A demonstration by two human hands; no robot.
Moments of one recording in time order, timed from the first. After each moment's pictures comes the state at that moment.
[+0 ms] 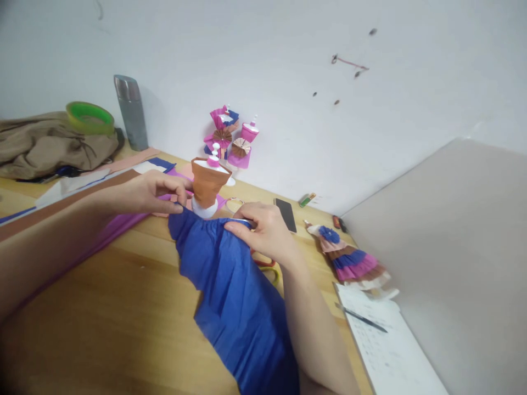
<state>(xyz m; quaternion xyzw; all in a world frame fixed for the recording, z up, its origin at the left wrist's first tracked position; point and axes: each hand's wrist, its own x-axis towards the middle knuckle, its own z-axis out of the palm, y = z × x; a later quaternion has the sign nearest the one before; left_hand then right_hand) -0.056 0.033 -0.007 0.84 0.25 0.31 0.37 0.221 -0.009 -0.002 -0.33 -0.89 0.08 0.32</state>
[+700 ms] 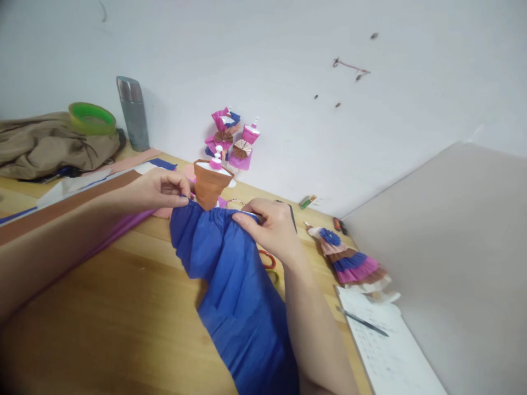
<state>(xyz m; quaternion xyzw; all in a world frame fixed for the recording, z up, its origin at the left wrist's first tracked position) -0.048 0.043 -0.021 0.79 0.24 0.39 0.41 0.224 -0.008 -0.001 -0.41 -0.84 0.06 0.35</state>
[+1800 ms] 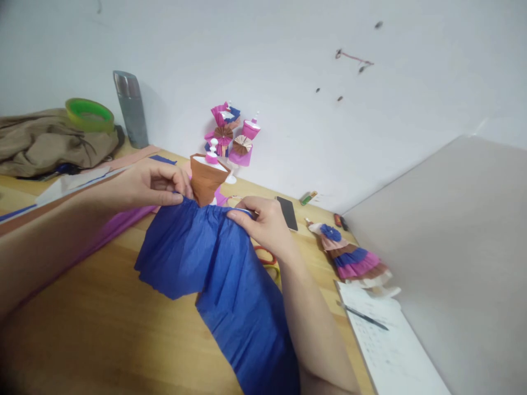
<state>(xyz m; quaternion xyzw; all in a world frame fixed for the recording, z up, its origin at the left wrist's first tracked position) -0.048 0.018 0.008 0.77 0.25 0.37 0.45 0.219 -0.001 -0.011 -0.42 -0.84 0.13 0.33</state>
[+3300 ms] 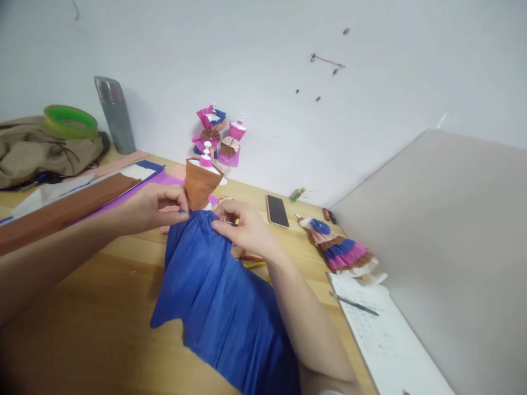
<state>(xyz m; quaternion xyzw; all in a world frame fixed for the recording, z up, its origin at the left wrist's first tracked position) -0.021 0.012 -0.024 0.79 0.27 0.38 0.40 0.207 -0.011 -0.011 -0.37 -0.83 0.28 0.33</state>
